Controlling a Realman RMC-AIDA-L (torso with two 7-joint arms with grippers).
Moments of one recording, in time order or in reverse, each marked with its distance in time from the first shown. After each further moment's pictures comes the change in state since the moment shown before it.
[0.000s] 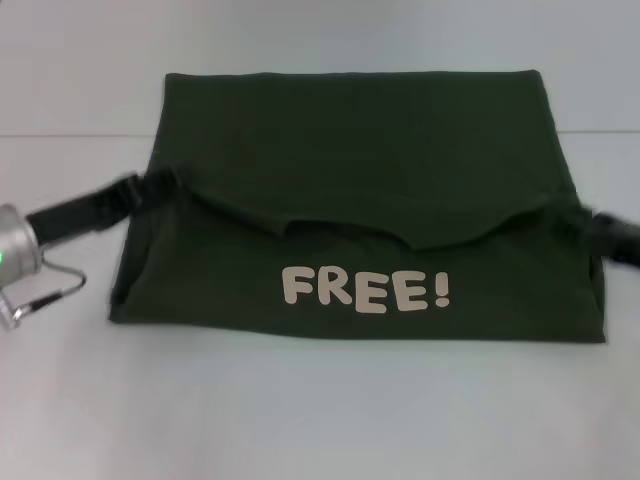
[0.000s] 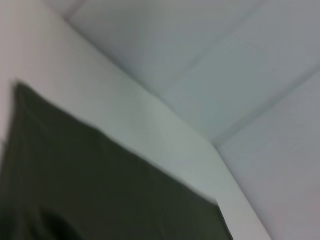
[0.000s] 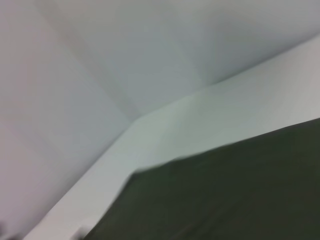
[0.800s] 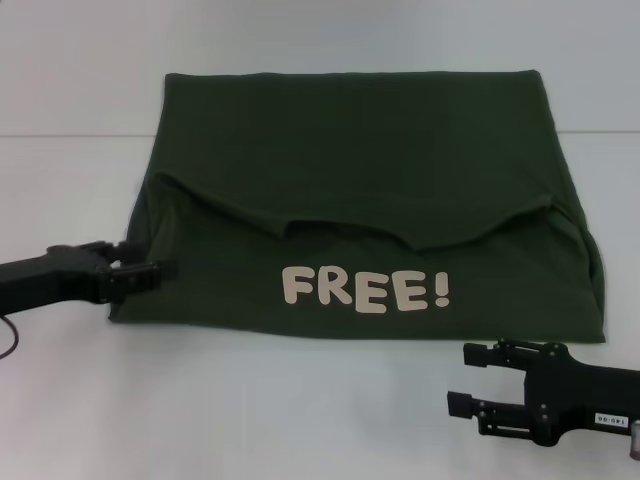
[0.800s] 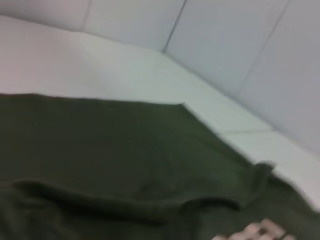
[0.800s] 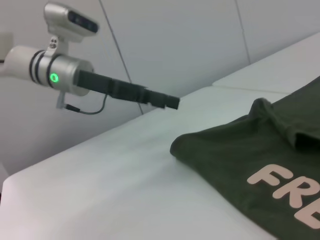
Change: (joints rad) left arm 0.092 -0.019 -0.038 0.252 0.252 0.258 0.329; right arm -0.013 0.050 -0.012 -0.007 -0.354 -0.341 -0.357
